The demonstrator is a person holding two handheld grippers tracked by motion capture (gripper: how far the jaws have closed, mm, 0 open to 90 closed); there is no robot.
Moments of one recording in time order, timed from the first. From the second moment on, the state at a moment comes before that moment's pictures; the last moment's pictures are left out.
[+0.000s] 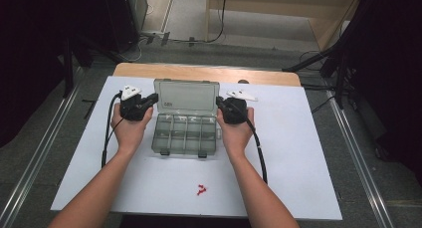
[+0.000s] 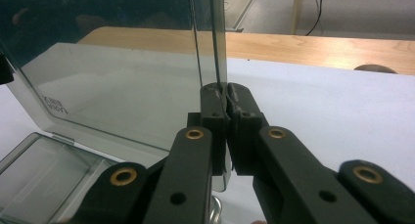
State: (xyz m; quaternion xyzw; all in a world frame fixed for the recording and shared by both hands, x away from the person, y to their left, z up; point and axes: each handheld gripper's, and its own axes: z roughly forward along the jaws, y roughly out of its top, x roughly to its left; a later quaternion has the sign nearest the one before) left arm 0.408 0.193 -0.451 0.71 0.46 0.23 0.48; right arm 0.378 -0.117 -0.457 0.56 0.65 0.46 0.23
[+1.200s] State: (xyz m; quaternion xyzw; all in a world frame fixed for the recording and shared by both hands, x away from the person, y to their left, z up) left arm 0.457 0.201 -0.455 0.72 0.51 0.12 0.46; right arm 0.421 -0.122 -0.460 0.58 0.67 0.42 0.18
